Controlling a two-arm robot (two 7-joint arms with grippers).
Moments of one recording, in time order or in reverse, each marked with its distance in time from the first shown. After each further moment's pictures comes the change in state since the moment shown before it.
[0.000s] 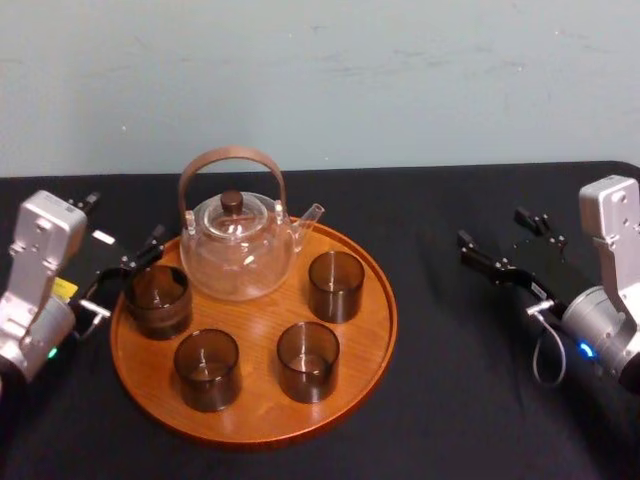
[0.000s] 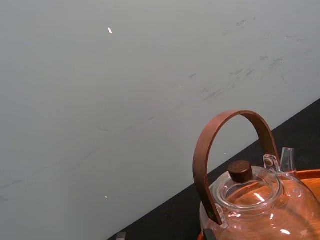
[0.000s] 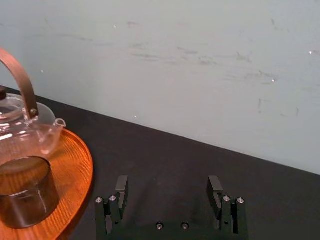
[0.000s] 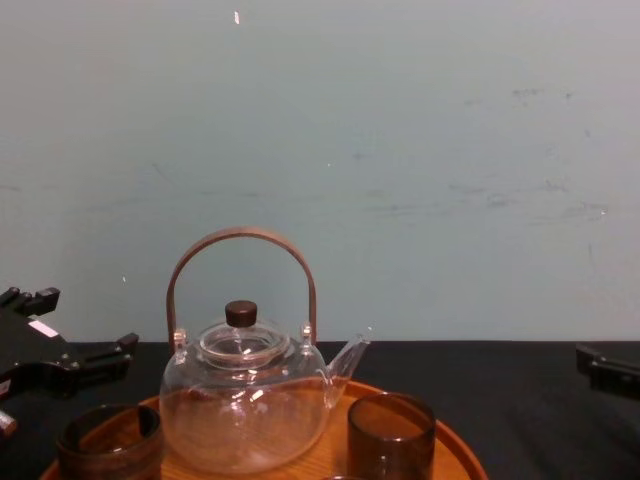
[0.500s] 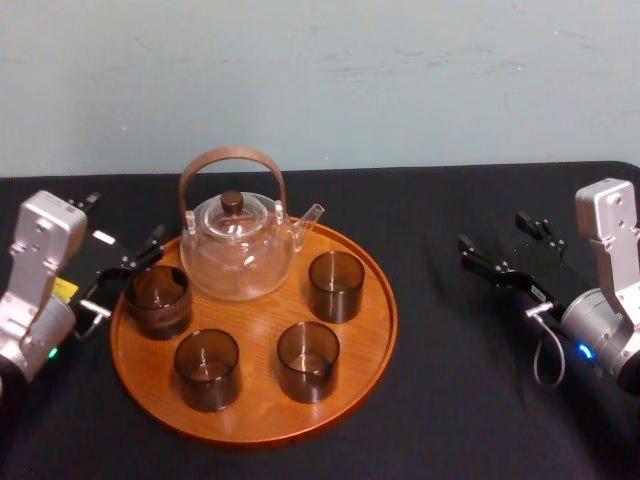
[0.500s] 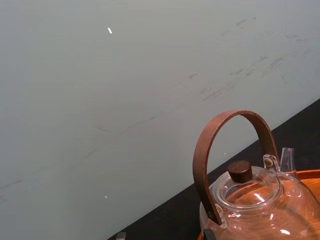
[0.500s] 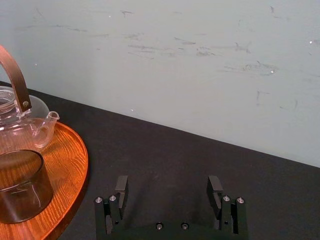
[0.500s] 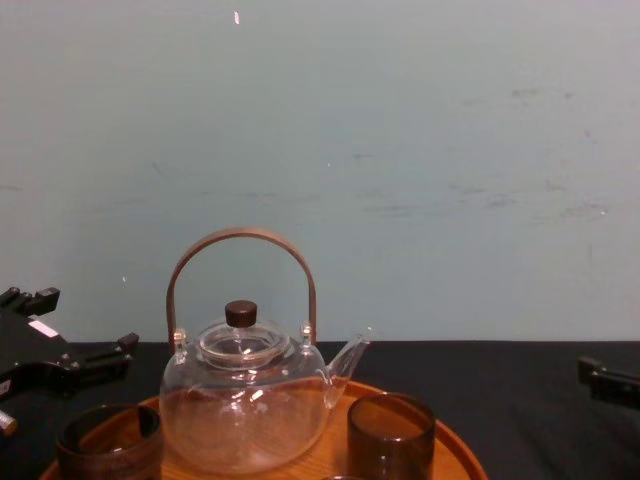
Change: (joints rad) left arm 0.000 0.000 0.000 0.000 0.000 0.000 0.000; right arm 0.006 -0.012 0.006 0.018 -0.015 0.013 0.000
